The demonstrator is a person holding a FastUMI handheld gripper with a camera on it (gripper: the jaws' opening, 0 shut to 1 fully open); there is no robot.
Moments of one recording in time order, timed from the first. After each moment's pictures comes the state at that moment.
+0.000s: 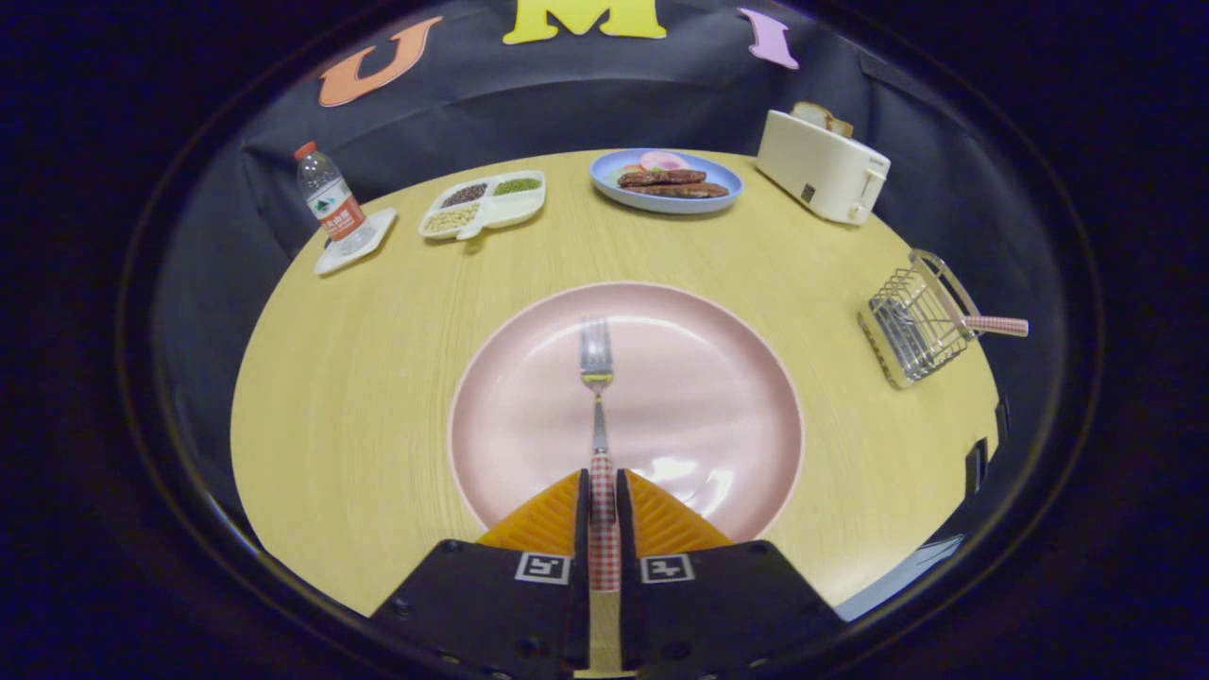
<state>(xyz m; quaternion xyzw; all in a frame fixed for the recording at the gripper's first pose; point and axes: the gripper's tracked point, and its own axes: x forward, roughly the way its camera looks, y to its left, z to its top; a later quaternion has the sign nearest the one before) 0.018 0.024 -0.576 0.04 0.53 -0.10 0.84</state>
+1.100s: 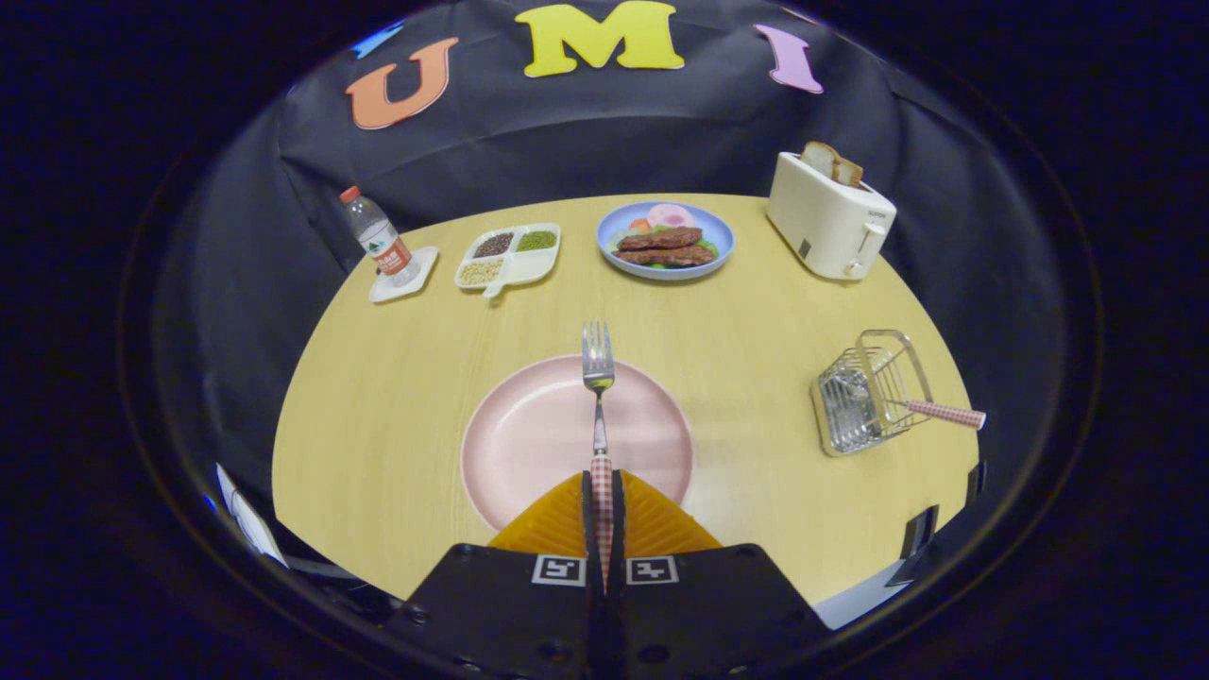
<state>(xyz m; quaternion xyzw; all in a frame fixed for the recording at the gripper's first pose) 0.017 -0.056 -0.468 0.04 0.52 -0.03 0.85</state>
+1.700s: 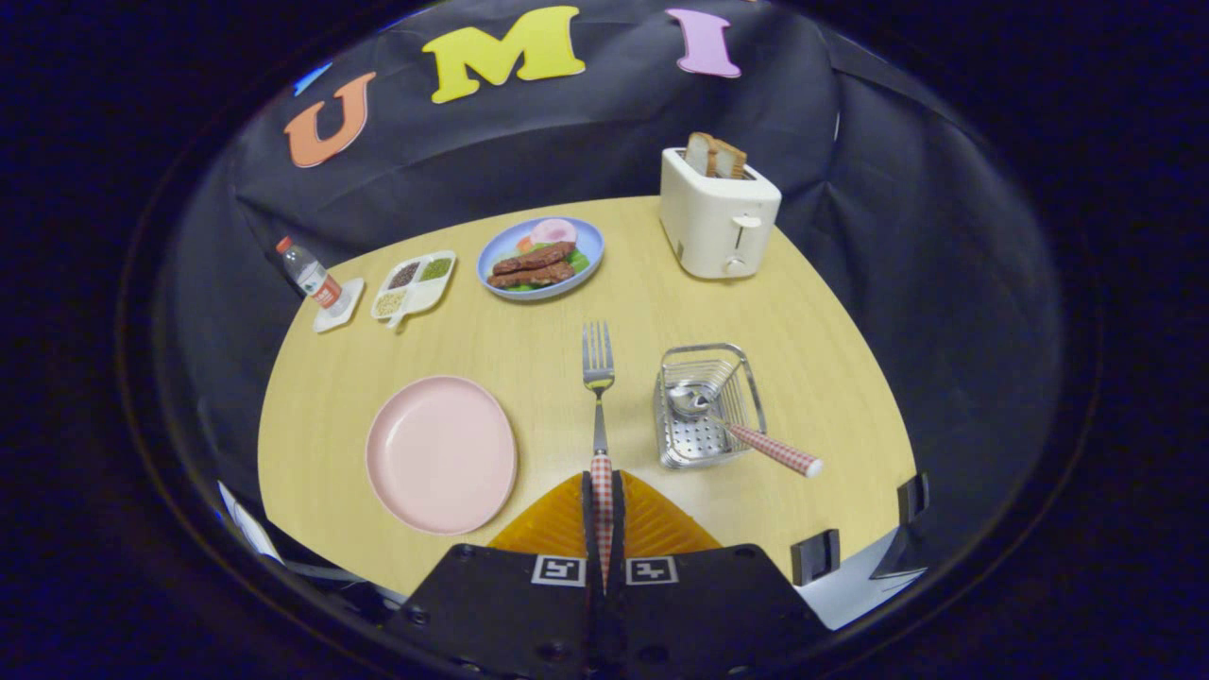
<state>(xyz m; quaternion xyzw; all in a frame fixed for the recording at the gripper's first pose) -0.006 -0.202 -0.429 0.07 0.54 -0.09 0.84</state>
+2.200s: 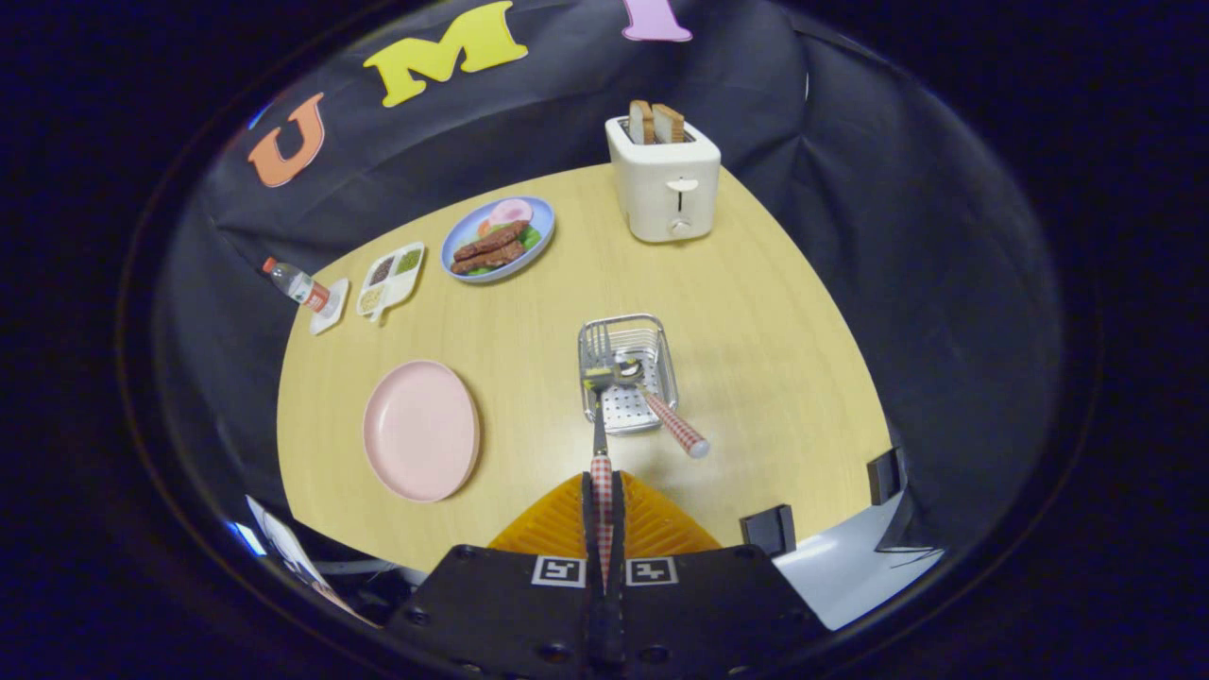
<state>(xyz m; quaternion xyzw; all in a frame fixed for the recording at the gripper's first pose) -0.030 -0.258 -0.407 0.11 0.61 -0.07 0.78</state>
